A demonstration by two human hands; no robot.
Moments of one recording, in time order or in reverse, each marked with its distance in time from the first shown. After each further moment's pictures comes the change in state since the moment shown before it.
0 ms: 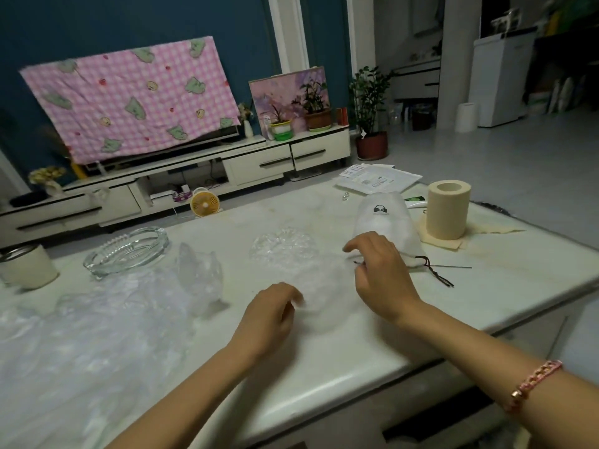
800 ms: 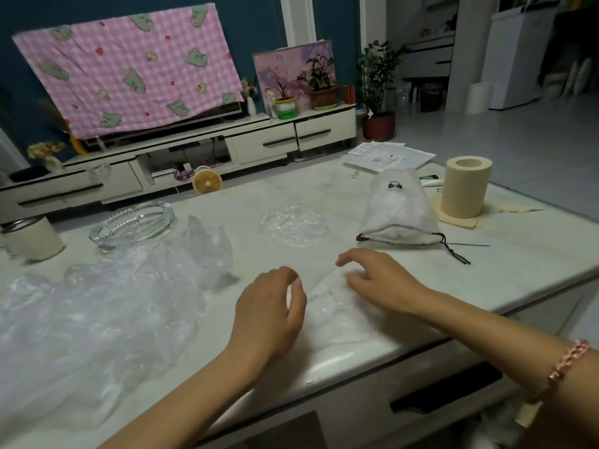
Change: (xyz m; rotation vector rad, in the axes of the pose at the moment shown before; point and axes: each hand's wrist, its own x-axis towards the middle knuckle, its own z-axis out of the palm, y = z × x) left_hand -0.037 0.036 -0.025 0.150 0.141 -0.179; right_hand -0.018 -0.021 0.007 0.072 -0.536 0.171
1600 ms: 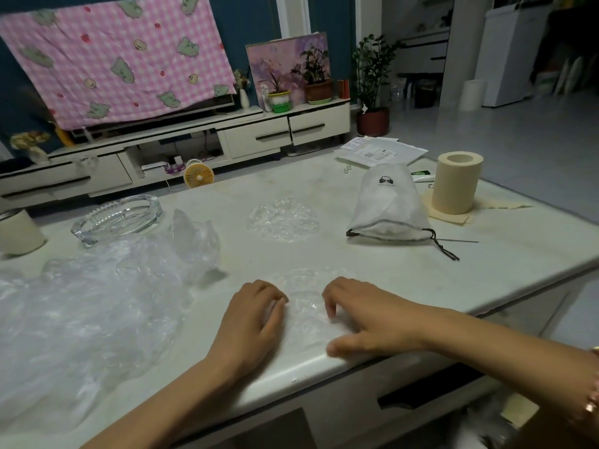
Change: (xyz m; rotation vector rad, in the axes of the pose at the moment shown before) left_hand -0.013 -0.042 0.028 -0.126 -0.153 0.049; right_hand -0.036 -0.010 -0.002 -0.167 -0.359 -0.244
